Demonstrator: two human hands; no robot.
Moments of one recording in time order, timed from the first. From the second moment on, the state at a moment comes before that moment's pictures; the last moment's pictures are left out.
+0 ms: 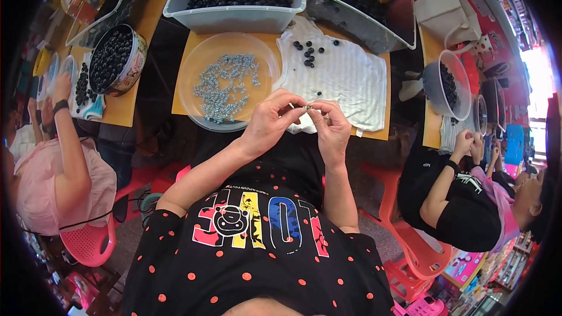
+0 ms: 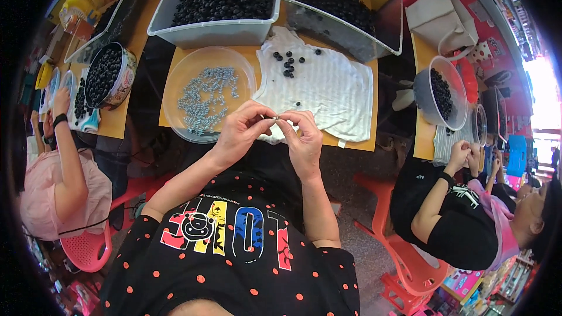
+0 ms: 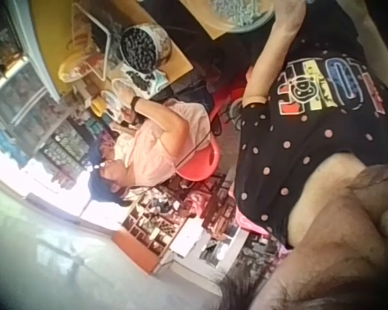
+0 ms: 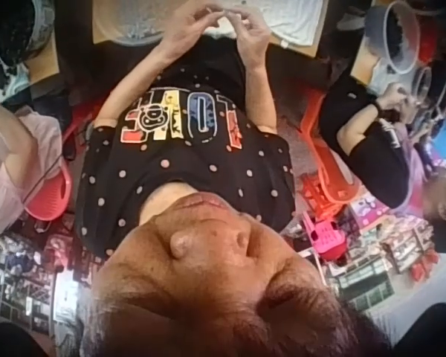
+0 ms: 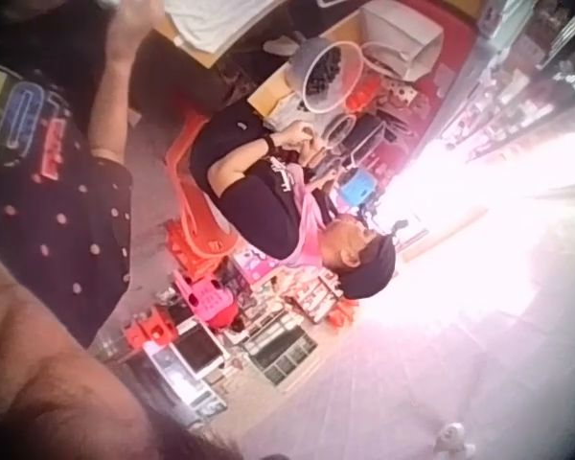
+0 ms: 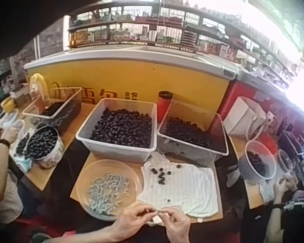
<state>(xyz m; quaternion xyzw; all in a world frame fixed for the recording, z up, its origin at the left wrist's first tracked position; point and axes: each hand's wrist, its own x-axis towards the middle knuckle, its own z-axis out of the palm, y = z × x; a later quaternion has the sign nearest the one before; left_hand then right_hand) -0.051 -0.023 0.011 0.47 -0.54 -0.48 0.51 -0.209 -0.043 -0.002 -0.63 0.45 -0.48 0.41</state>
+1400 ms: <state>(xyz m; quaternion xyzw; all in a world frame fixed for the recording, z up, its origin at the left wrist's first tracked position) -0.022 -0.024 0.019 0.30 -0.11 -0.82 0.48 -0.202 -0.036 0.035 -0.69 0.44 -0.49 0.29</state>
